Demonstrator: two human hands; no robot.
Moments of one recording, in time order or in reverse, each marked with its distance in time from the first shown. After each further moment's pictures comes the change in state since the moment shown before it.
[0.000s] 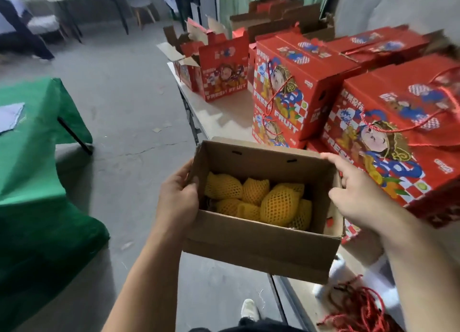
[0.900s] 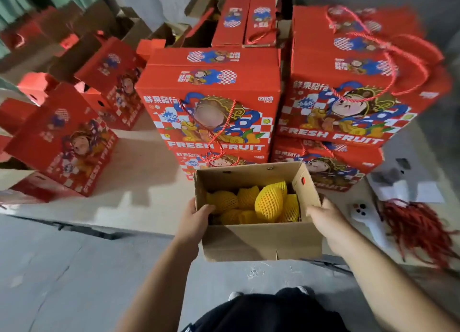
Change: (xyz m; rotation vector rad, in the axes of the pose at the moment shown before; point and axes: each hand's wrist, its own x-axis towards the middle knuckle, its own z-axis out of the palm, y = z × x) left_hand 0.344 -0.070 0.126 0.343 -1.072 -0.289; right_hand 0.107 -0.018 0.198 0.606 0.640 0.992
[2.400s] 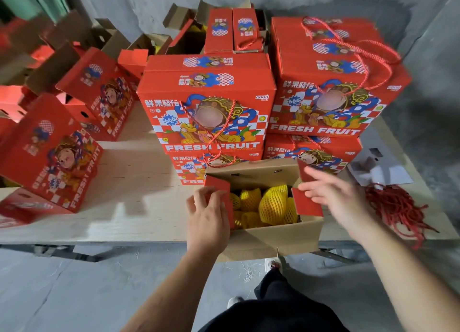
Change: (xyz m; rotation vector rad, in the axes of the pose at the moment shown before) left_hand -0.011 -0.013 0.005 0.838 0.250 0.839; right_hand -0.062 -0.018 -0.036 0.150 -0.017 -0.461
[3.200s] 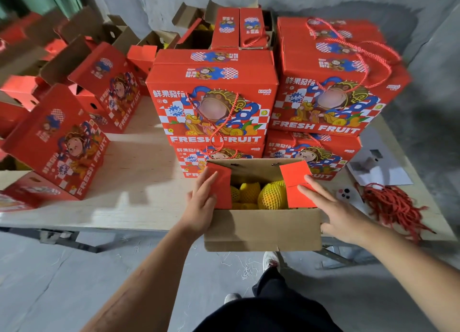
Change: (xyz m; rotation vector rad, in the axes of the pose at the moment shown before) left_hand 0.014 -0.030 -0.015 -0.441 -0.282 -0.028; right_hand -0.002 0.065 -0.030 -0.897 -0.379 -0.274
